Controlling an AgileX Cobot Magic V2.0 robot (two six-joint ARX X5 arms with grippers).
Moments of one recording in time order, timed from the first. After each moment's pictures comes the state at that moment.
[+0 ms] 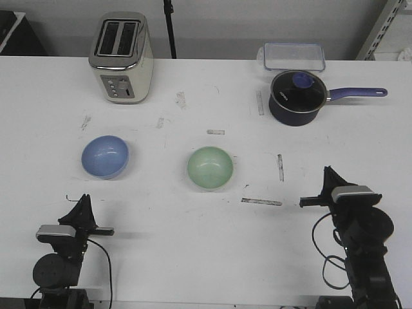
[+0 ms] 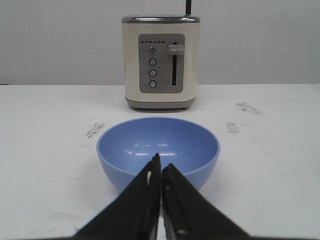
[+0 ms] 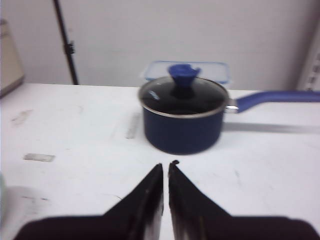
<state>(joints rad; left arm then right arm) -0.03 0.01 0.03 0.15 -0.03 0.00 0.00 0.62 0.50 -0.02 -0.10 0.03</state>
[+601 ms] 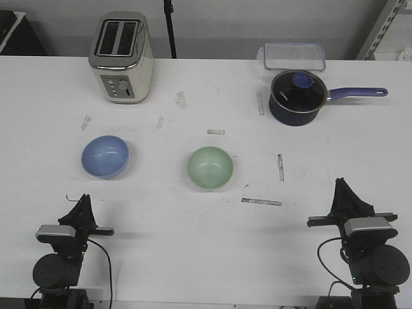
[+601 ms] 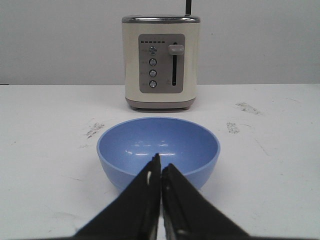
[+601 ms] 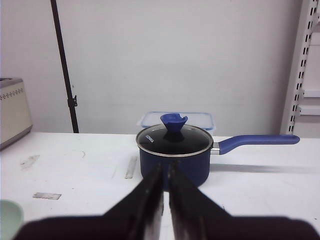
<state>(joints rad) -0.03 0.01 0.03 0.15 -0.03 0.00 0.00 0.34 0.47 -0.08 -0.10 0.03</state>
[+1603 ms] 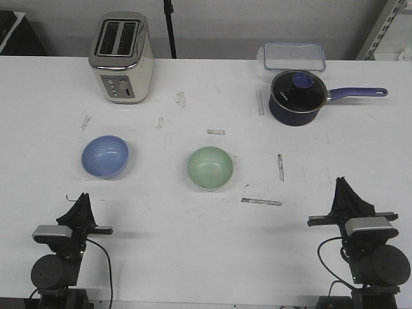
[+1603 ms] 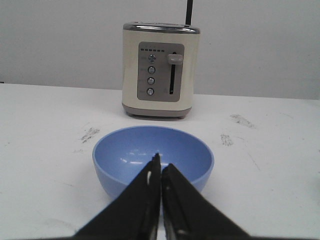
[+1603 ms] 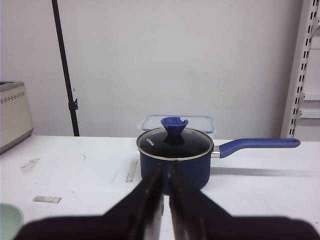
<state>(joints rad) -0.03 0.01 0.06 0.16 -0.03 -0.06 0.00 0.34 0.47 -0.07 -0.10 0.03</state>
